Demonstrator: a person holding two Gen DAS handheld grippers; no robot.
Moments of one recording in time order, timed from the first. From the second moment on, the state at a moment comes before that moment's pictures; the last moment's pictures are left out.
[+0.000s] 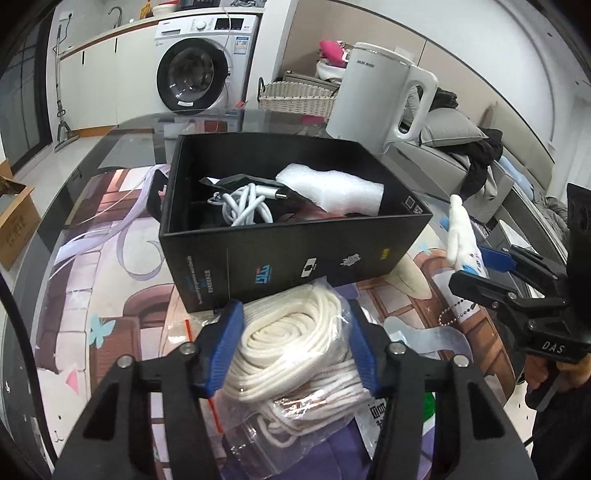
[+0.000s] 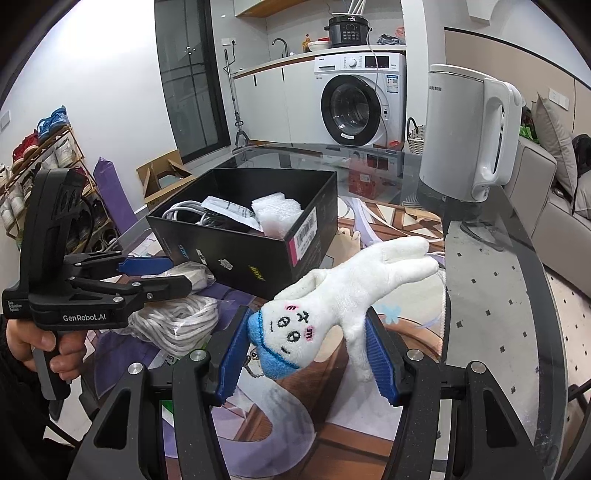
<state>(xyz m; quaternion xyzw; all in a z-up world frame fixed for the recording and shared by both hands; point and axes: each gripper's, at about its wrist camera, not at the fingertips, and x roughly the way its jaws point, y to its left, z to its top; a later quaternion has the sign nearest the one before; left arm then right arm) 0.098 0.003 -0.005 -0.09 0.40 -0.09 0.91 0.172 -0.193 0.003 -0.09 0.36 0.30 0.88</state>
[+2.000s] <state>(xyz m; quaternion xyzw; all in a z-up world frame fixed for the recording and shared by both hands) 0.071 0.013 0.016 -0.07 0.34 -0.10 0.93 0.163 -0.186 0.012 -0.10 0.34 0.32 0.88</state>
